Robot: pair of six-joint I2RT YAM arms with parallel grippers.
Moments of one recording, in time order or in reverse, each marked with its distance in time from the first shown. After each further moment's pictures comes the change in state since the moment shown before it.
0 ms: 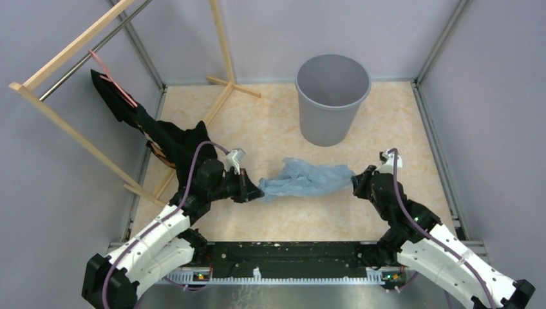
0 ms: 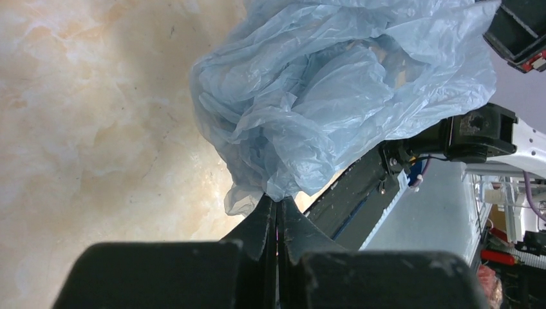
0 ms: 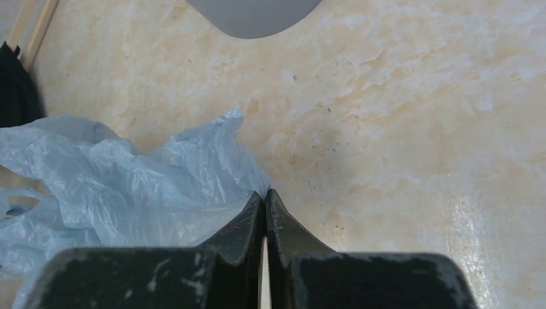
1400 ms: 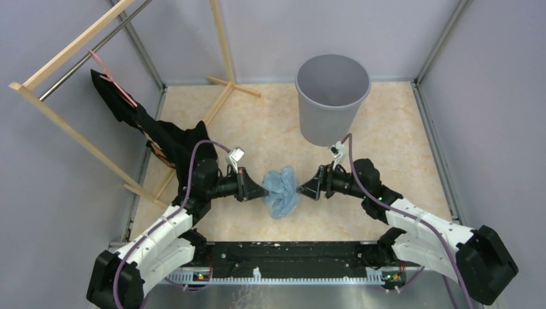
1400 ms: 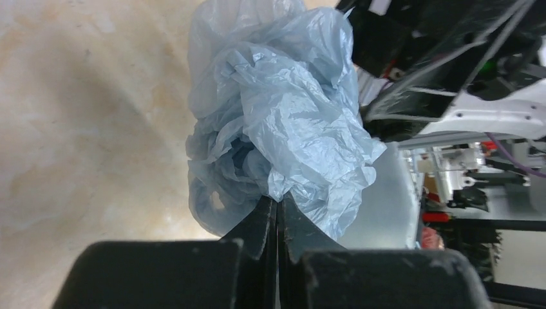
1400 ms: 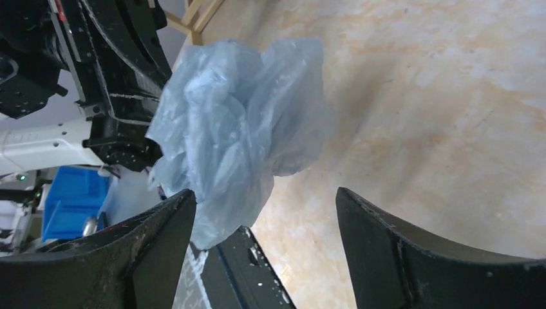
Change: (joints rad) left arm 0.093 0.048 -0.084 0.244 0.271 -0.039; right arm -0.070 0.457 -0.104 0.758 -0.914 -0.026
